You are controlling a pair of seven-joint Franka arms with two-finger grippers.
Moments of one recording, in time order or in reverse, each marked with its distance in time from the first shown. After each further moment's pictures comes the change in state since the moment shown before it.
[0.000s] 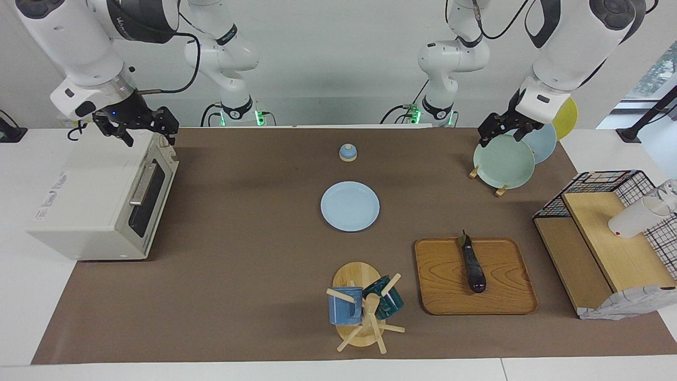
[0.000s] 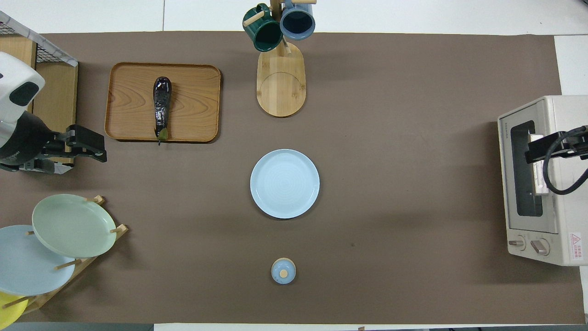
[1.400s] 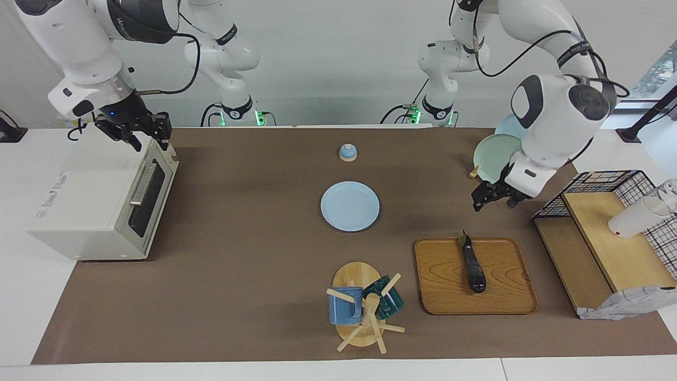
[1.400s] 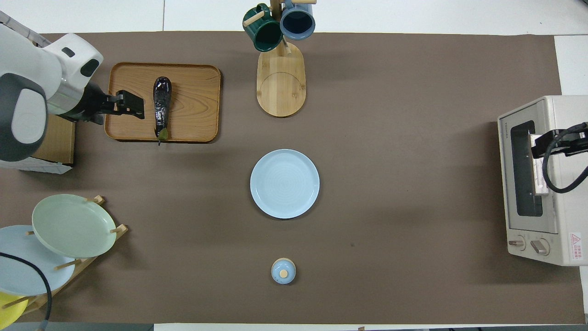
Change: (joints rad) left arm 0.004 0.298 -0.001 -0.024 0.000 0.459 0.145; right arm 0.000 0.000 0.000 -0.002 0.000 0.035 0.000
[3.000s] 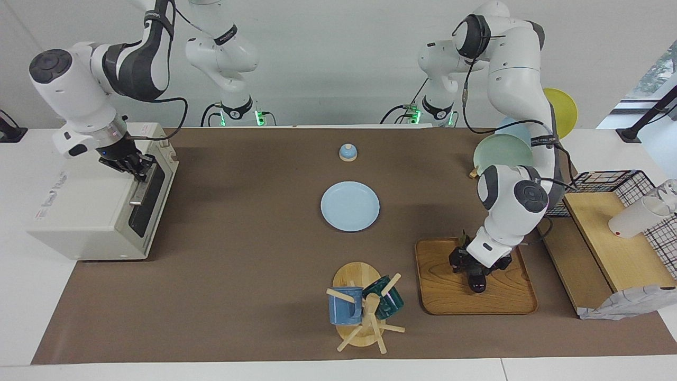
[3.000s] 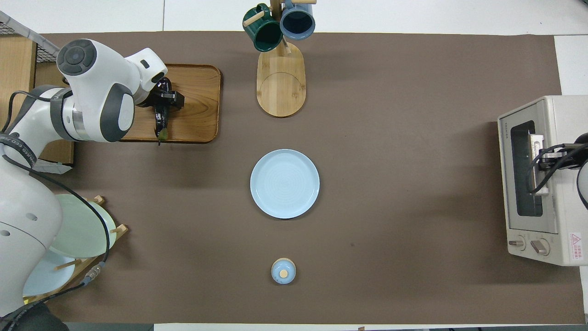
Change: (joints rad) left arm -0.032 0.328 -0.012 0.074 0.103 0.337 0.109; right arm -0.134 -0.021 -0.015 -0.359 -0.024 0.361 0.009
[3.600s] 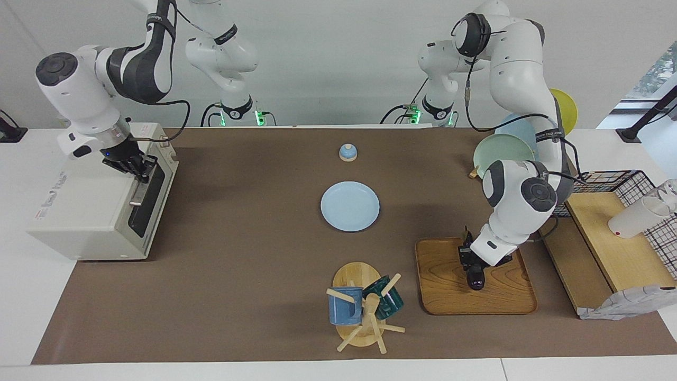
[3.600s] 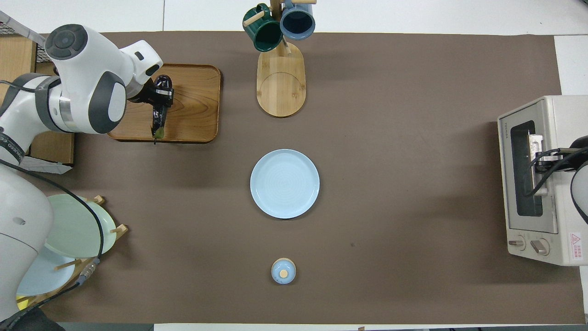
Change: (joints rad) left arm -0.003 -0.025 -0.005 0.082 0.000 -0.164 -0.022; right arm 0.000 -0.028 0.004 -0.056 0.001 0.060 0.002
